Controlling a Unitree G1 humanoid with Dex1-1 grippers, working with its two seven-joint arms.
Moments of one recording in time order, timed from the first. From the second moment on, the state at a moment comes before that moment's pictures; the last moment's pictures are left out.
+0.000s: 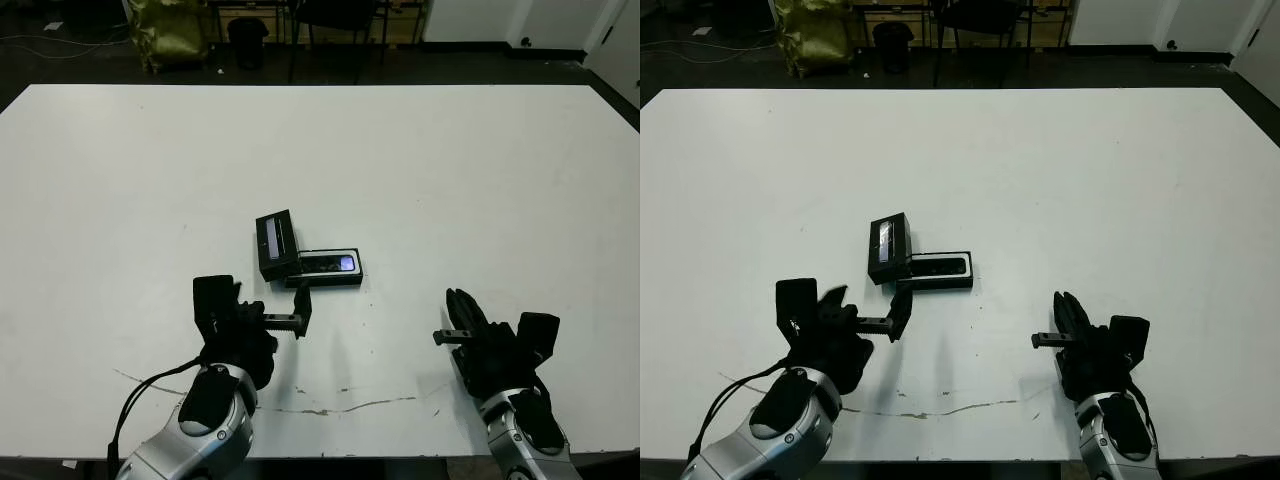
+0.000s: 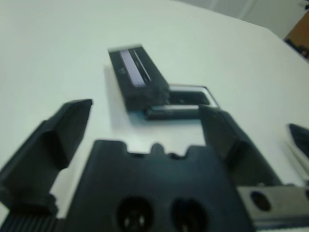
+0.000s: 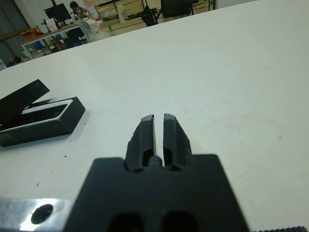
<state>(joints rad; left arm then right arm) 0.17 0.10 -0.35 -0.69 -0.26 0.71 0.32 0.28 -0.08 -0.03 -0.30 0.25 0.19 0.14</state>
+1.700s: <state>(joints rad) 0.04 -0.05 -0.30 -0.35 -0.34 0.49 0.34 0.31 -0.08 0.02 -0.36 0.22 0.24 0.10</state>
